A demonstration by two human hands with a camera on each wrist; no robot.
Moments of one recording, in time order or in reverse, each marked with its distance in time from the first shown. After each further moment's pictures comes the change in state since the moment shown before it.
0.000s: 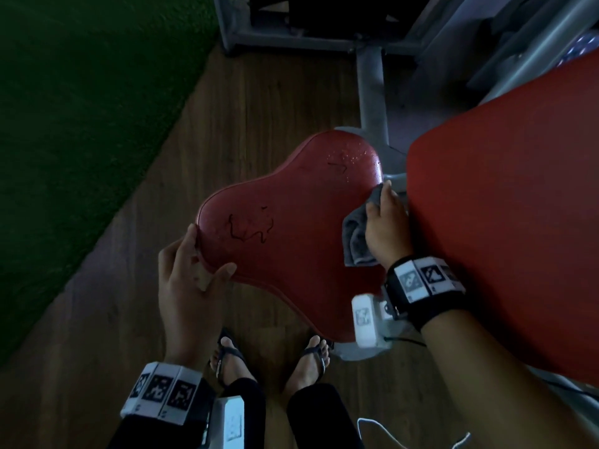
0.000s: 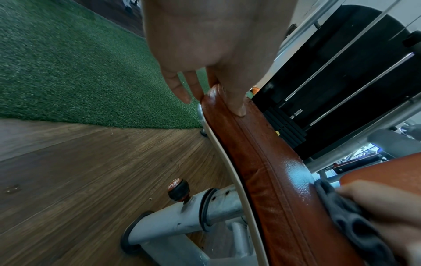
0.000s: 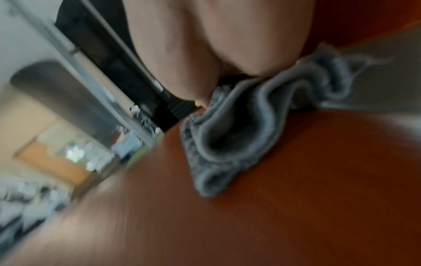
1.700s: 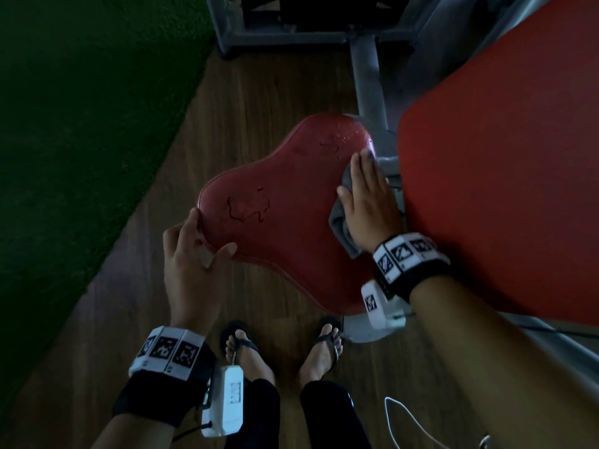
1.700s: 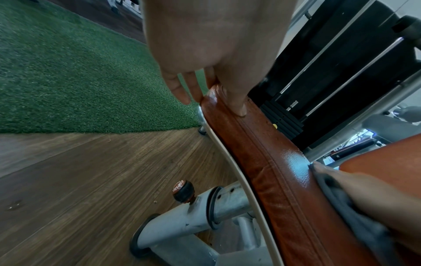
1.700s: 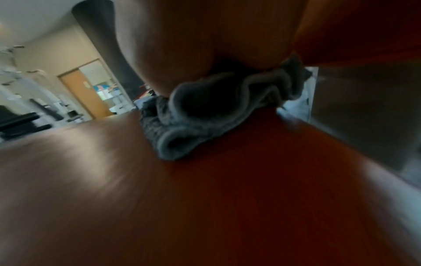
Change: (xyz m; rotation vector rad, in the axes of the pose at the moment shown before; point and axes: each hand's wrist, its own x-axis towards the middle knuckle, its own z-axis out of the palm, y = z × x) left_hand -0.001 0.009 -0.005 0.060 -0.031 0.045; right_hand -0.014 0.014 0.015 -0.294 0.096 -0.413
